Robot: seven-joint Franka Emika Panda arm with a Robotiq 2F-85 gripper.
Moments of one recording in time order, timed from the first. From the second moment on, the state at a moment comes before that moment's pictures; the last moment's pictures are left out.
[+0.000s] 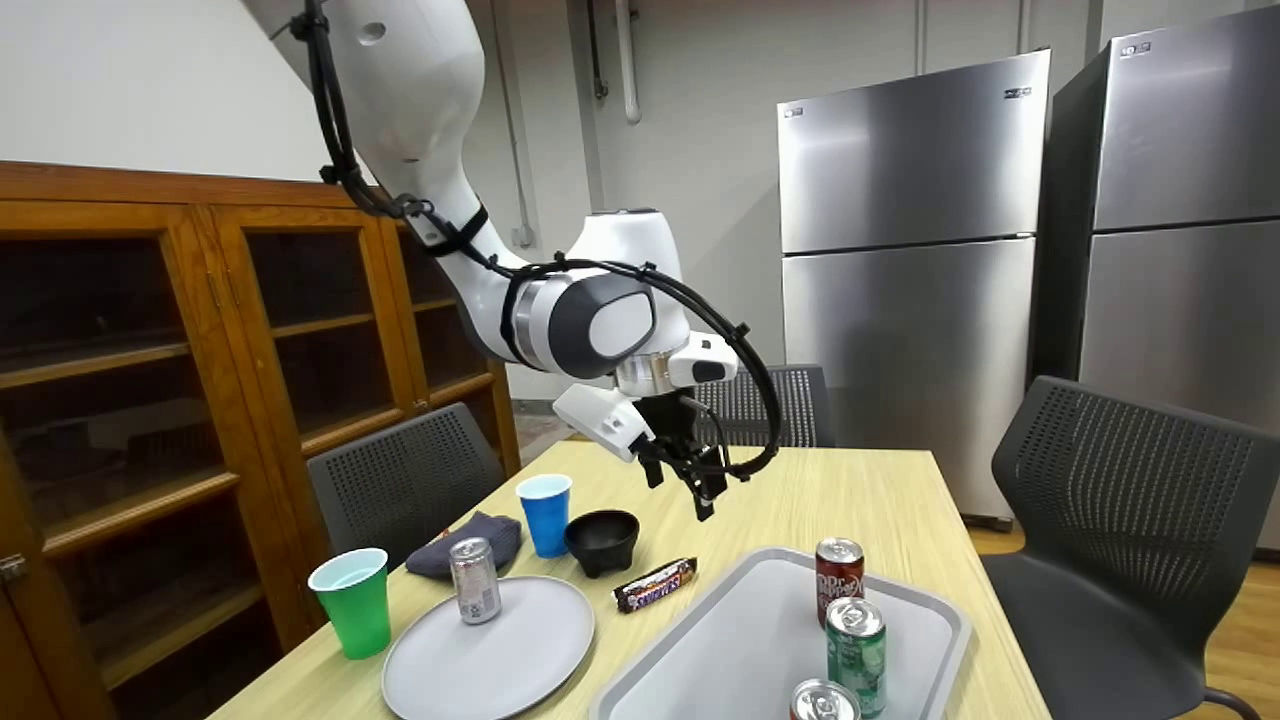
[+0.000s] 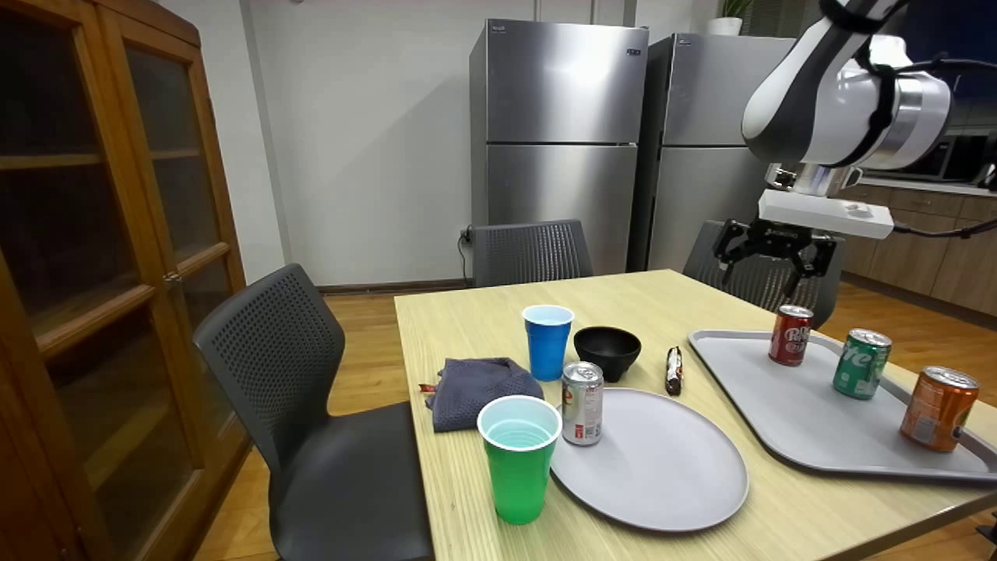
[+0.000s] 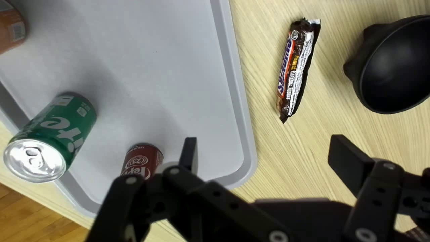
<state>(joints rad) -0.18 0.24 -0.13 -2.33 0.18 2.80 0.11</state>
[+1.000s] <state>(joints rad) -0.18 0.26 -0.18 -2.32 0.17 2.81 0.11</state>
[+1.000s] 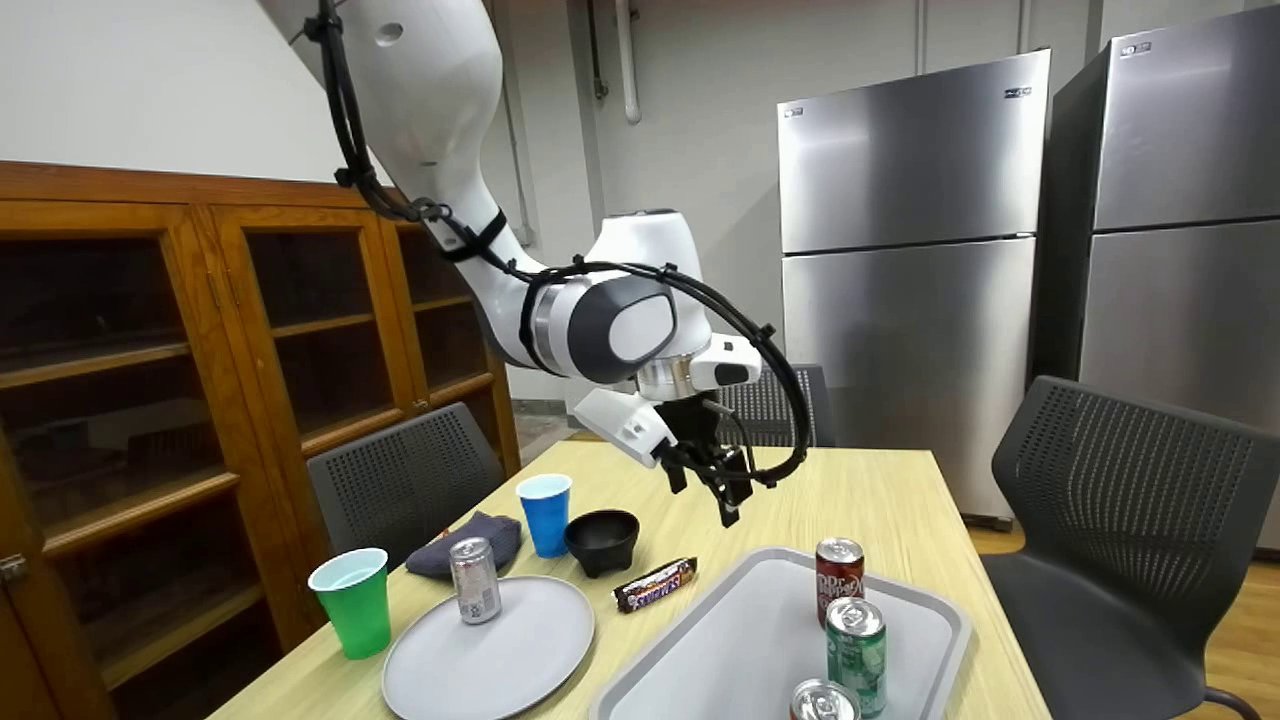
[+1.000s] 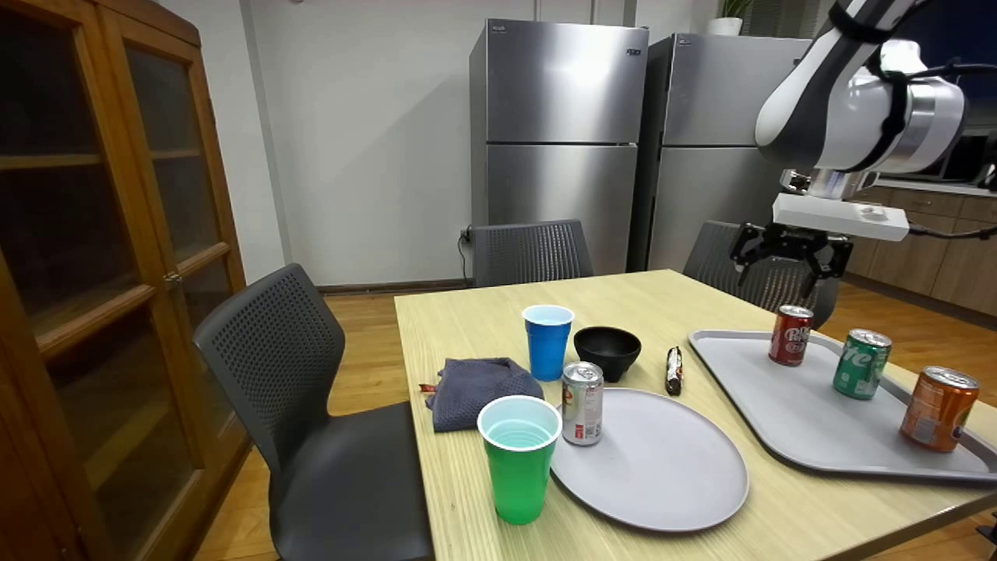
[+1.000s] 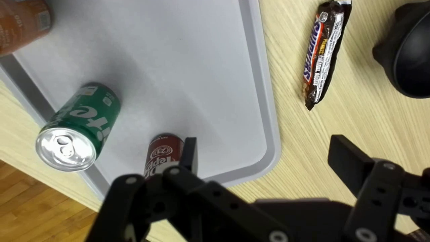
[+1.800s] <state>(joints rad) -0.22 0.39 -0.20 -2.17 0.16 2.83 0.08</state>
